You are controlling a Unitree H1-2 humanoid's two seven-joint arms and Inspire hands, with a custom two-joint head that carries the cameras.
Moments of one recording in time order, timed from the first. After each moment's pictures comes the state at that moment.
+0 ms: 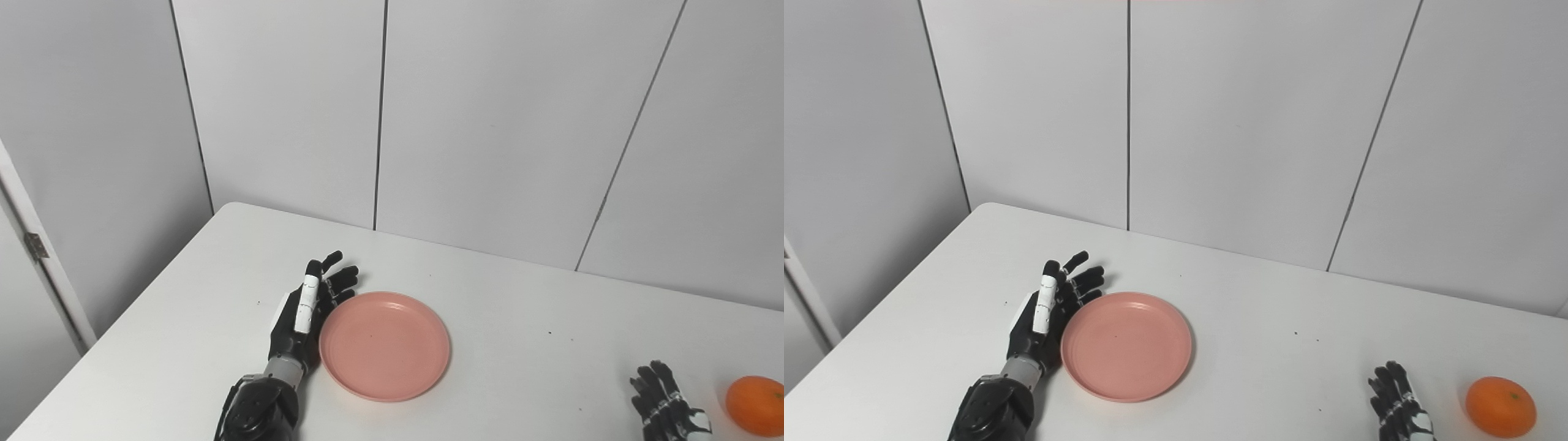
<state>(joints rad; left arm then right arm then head) -0.28 0.03 0.15 0.18 -0.29 0.08 -0.05 0.03 -0.08 -0.08 -0.04 0.26 -0.09 0.18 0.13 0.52</state>
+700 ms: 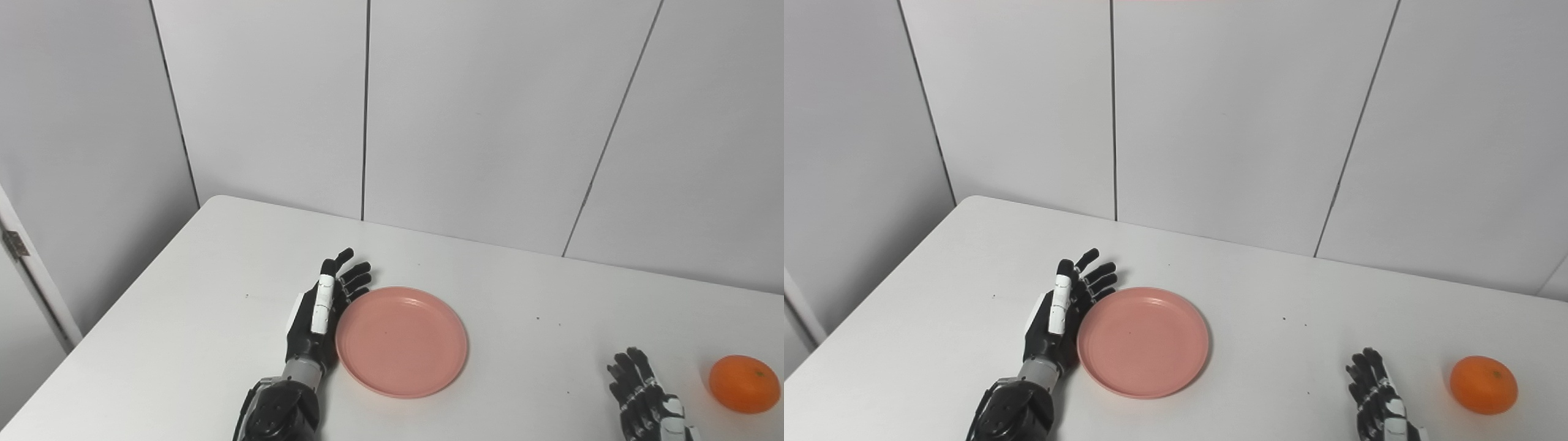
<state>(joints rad) -0.26 -0.06 0.11 0.14 -0.25 0.08 -0.01 0.05 -0.06 -0.04 -0.08 0.23 -0.09 0.15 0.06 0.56</state>
